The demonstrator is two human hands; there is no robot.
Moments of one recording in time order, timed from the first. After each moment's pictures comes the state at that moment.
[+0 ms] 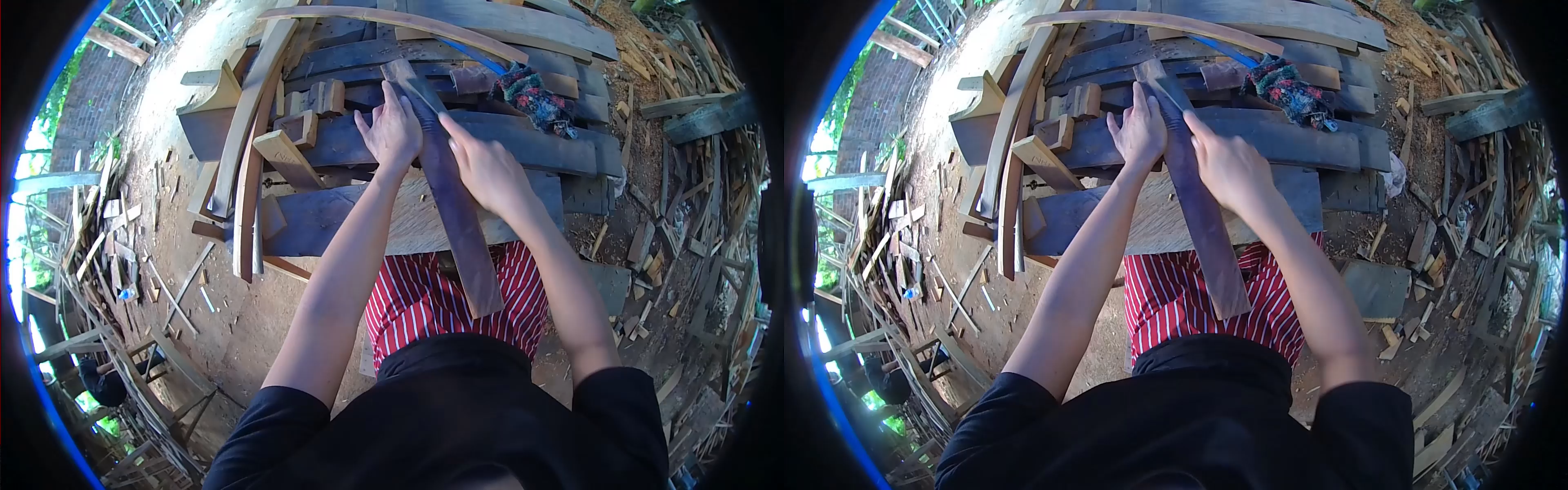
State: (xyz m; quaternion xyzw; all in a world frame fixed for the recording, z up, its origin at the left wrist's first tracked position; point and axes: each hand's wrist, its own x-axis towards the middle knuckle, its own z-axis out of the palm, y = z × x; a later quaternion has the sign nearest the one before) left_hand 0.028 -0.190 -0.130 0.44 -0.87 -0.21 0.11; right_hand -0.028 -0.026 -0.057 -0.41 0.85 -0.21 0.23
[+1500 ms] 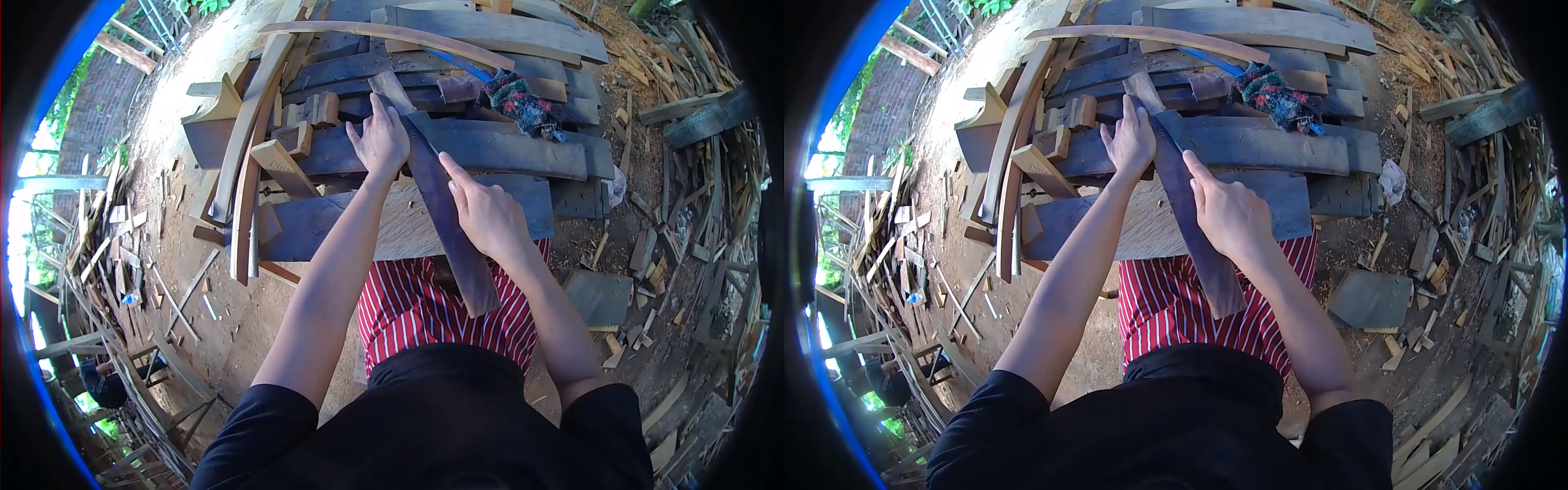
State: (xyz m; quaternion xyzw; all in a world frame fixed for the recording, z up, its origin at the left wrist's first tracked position) left_hand 0.026 -0.190 -0.135 0.46 -0.86 -0.17 0.11; right_hand -0.001 0.014 -0.053 -0.40 0.87 -0.20 0.22
